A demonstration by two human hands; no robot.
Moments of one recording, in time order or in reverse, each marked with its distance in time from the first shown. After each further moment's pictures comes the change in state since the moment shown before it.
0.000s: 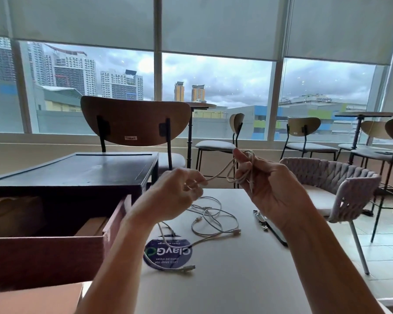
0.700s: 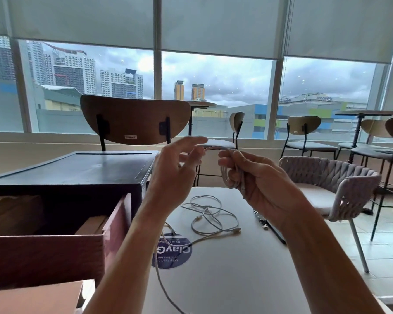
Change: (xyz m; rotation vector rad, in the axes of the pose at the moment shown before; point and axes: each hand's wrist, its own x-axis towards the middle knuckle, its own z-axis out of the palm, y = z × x) left_hand 0.010 0.020 0.004 -0.344 0.482 0.119; right_hand 0.006 0.007 0.000 -0.389 -0.230 -0.062
